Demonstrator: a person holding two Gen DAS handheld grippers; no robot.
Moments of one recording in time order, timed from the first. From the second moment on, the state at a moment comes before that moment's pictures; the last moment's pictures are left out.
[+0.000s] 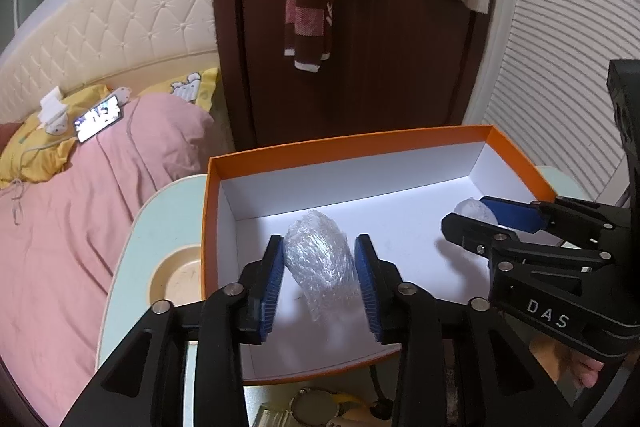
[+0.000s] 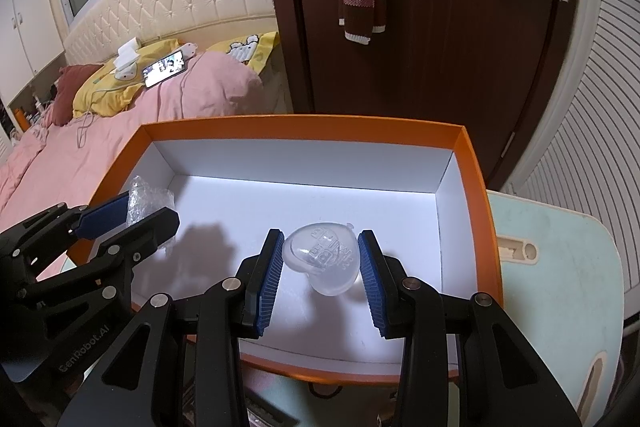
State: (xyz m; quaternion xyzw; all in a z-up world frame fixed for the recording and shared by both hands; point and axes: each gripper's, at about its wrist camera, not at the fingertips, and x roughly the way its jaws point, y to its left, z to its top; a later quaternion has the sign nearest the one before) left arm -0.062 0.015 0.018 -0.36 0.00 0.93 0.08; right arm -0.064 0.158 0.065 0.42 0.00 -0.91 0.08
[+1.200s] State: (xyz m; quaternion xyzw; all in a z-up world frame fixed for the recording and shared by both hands) left arm 0.055 -0.057 0.015 -0.36 -0.04 0.93 0.04; right arm 0.027 0.208 0.106 0.36 -0.03 -0.93 0.03
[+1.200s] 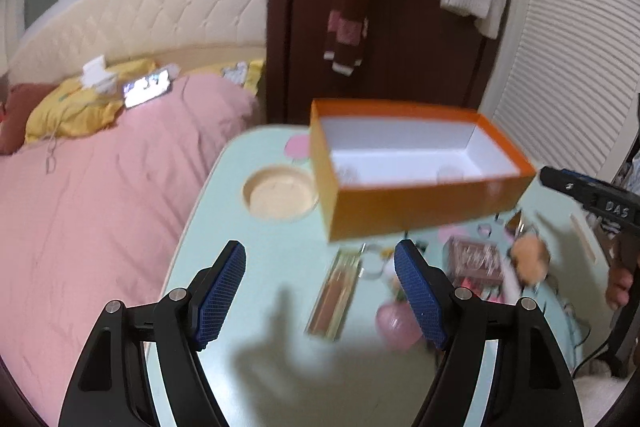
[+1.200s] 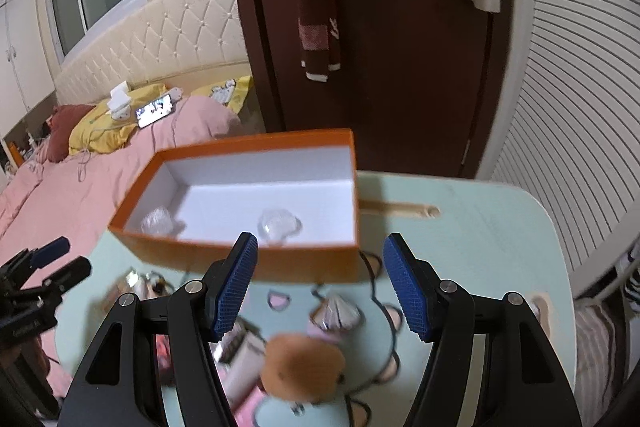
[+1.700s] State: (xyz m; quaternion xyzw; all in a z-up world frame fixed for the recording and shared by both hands) left arm 0.033 -0.042 -0.022 -0.38 0.00 0.92 0.06; right arm 0.068 0.227 0.070 0.38 -0.04 -0.92 0.03
